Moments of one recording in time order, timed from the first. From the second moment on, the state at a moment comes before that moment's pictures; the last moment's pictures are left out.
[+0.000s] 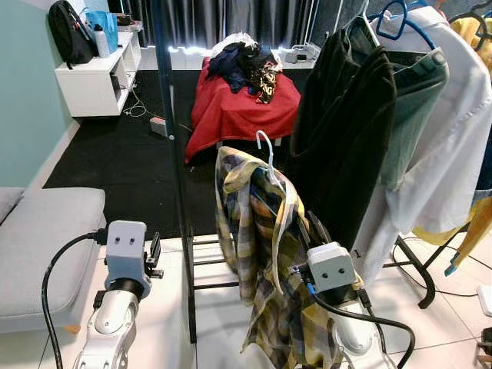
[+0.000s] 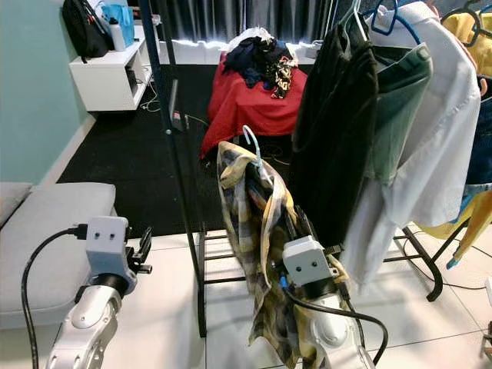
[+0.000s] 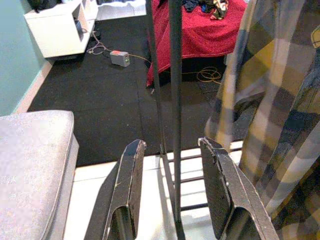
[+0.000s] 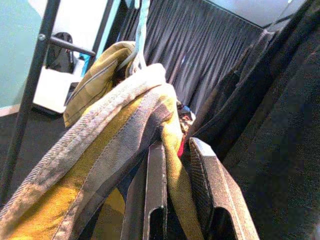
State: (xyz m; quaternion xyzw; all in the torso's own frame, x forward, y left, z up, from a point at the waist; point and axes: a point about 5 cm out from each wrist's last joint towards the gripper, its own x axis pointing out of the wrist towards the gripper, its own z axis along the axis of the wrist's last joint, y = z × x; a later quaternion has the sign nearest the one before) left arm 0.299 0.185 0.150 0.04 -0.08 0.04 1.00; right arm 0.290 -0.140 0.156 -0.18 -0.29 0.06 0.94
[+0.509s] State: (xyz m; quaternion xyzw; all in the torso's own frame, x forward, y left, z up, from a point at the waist) left arm 0.303 0.193 0.159 0.00 -0.09 0.05 0.99; right arm 0.291 -0.144 0.150 -0.07 -0.27 0.02 0.96
